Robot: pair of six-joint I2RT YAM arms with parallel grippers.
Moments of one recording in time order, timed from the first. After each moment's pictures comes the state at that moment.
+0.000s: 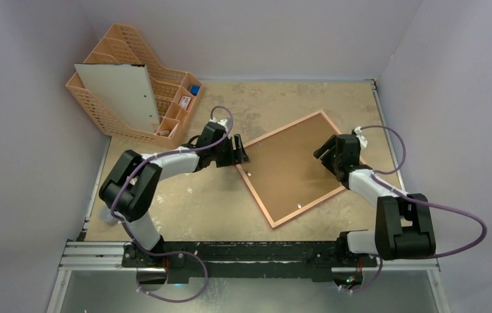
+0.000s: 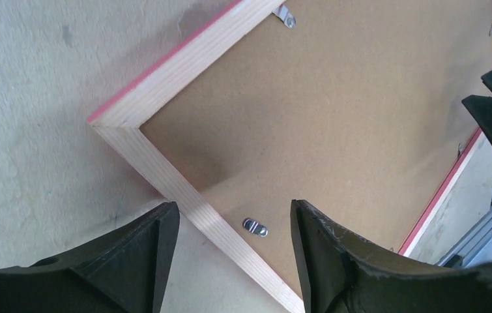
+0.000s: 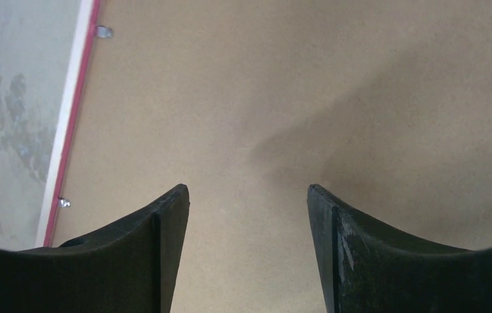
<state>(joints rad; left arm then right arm) -0.54 1.72 0.93 0.02 0.22 -0.67 0.08 1.34 0.57 0.03 0.09 0.80</state>
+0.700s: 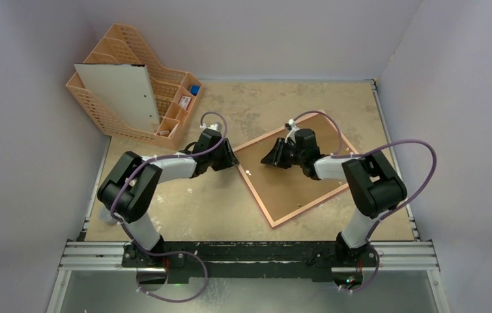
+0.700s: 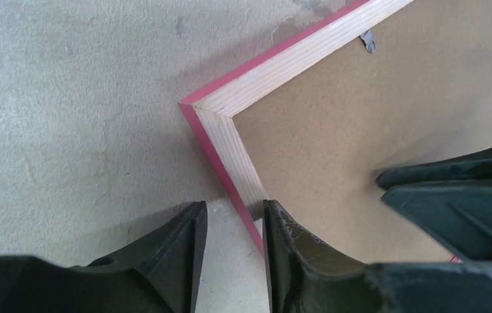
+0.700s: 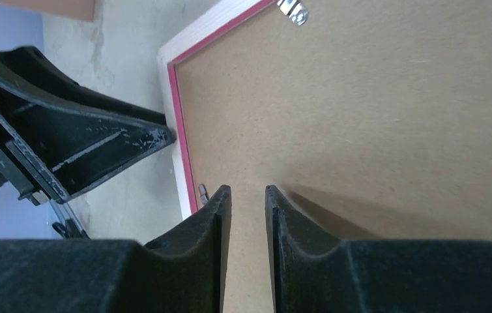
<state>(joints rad) -0.53 1.71 0.84 0.11 0.08 -0.76 0.38 1.70 0.72 0.37 -0.44 0.68</state>
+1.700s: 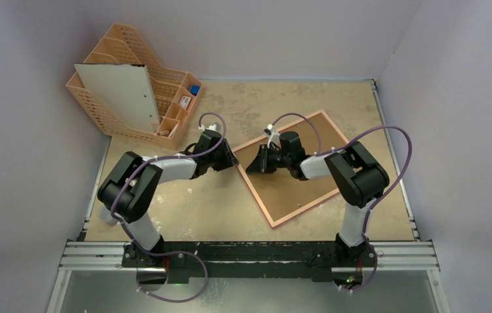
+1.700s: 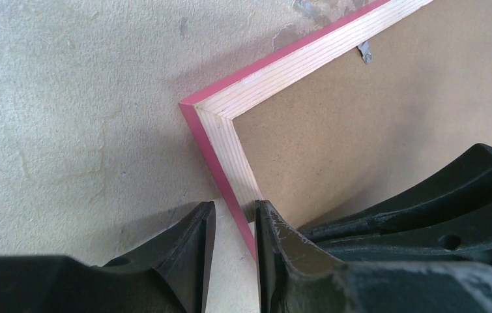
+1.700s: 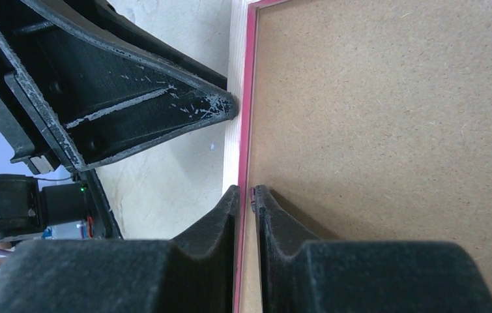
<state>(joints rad) -0.53 1.72 0.82 0.14 0.04 -0.81 0.51 1.88 0.80 0.48 -0.63 0.62</state>
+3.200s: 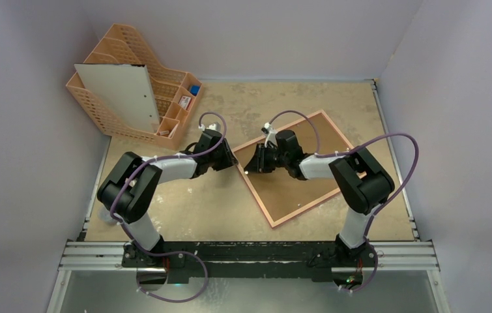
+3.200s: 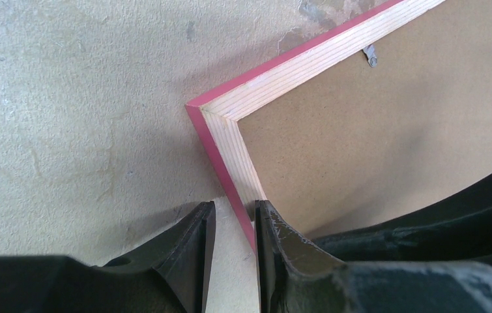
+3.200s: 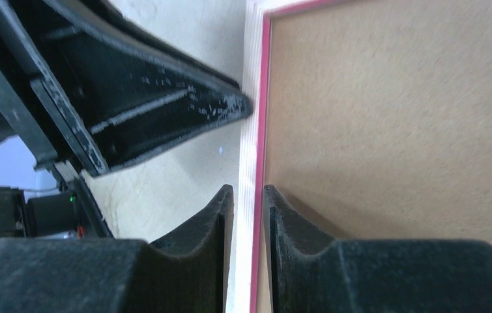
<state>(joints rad) -0.54 1.71 0.83 0.11 0.02 -0.80 0.55 1.81 0.81 0.36 -0.54 0.60</state>
